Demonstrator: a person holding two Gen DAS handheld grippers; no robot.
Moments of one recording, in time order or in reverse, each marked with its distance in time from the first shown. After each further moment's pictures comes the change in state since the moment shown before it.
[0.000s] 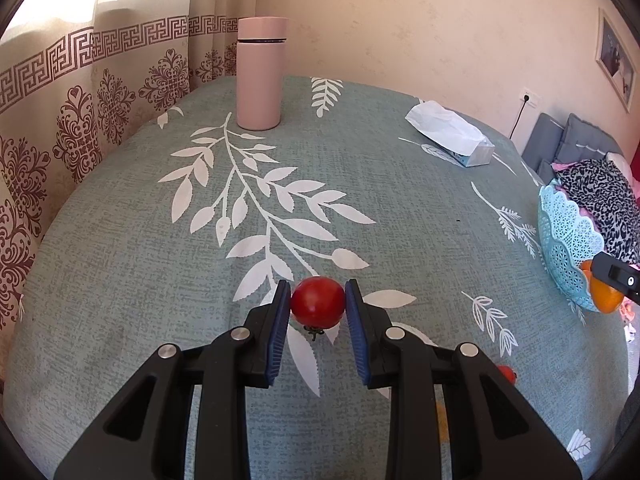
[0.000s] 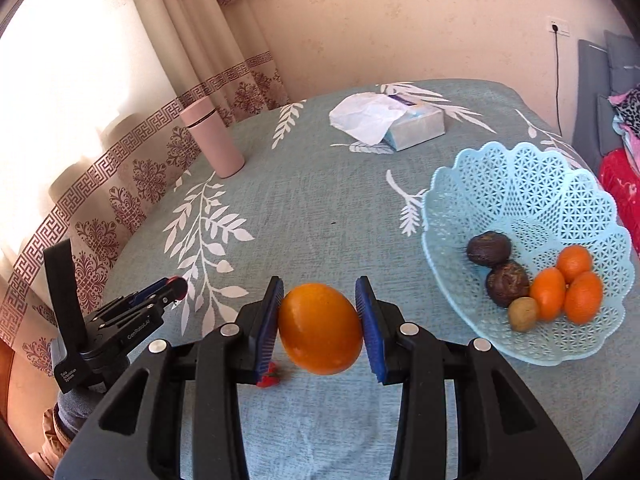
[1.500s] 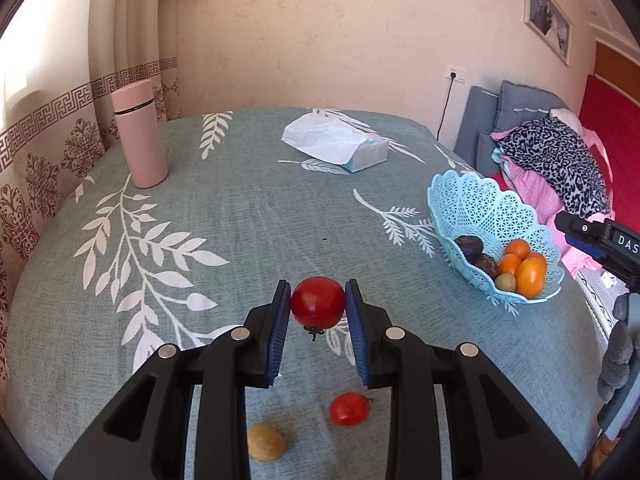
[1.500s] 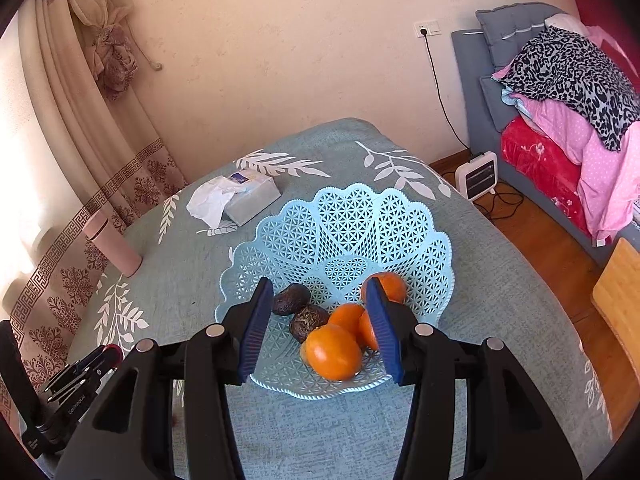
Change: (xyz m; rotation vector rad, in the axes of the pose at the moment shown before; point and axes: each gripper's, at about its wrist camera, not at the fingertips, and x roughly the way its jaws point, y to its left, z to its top) left arm -0.022 -0.119 0.017 0.216 -0.037 -0.165; right arm -0.064 -0.112 0.003 0.259 -0.203 -0.238
